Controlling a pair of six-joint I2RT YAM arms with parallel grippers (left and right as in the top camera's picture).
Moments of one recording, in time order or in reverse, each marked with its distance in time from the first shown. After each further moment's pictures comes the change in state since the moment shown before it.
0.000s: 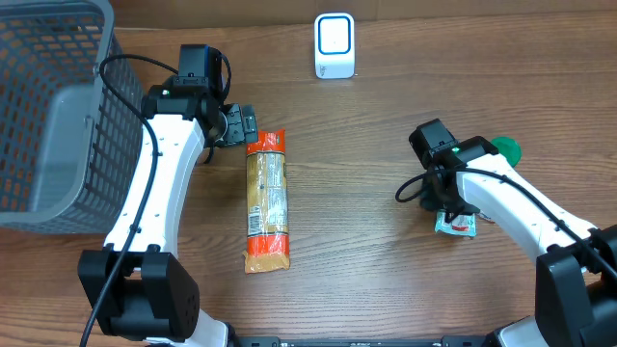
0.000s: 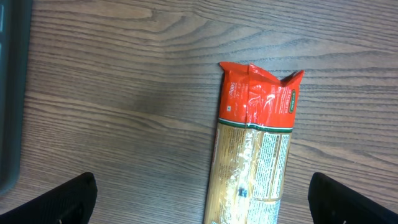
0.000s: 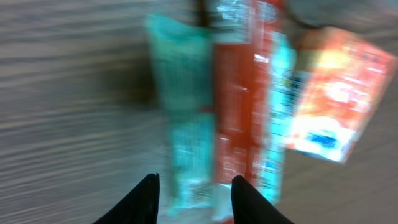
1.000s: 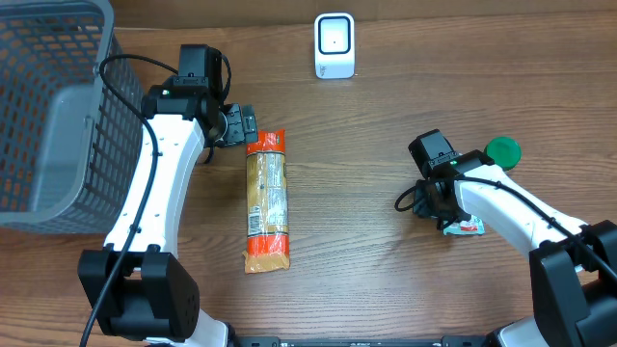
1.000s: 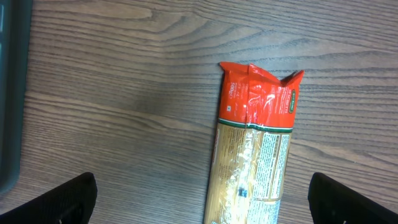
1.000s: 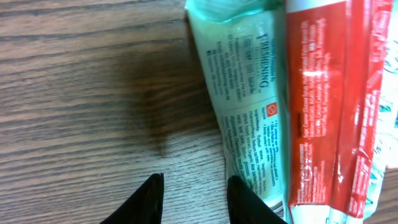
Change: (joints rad) left arm 0.000 0.000 0.000 0.000 0.000 0.000; right arm 0.000 0.007 -0.111 0.143 -0.072 -0.006
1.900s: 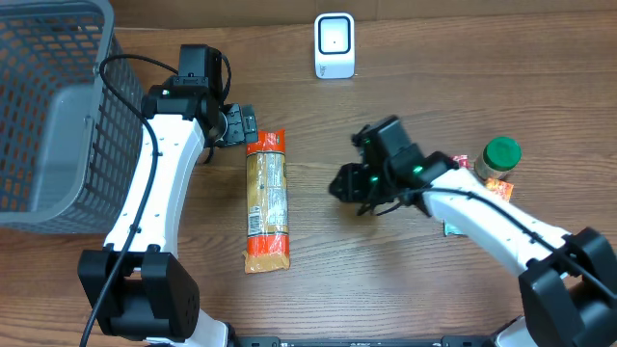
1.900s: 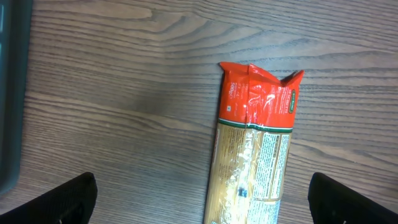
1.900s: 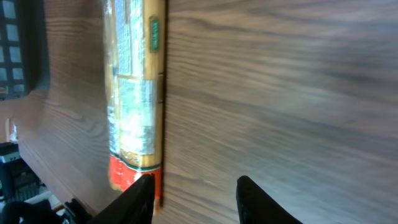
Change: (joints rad) left arm 0.000 0.000 0.000 0.000 0.000 0.000; right arm 0.218 0.000 0.112 0.359 -0.546 0.076
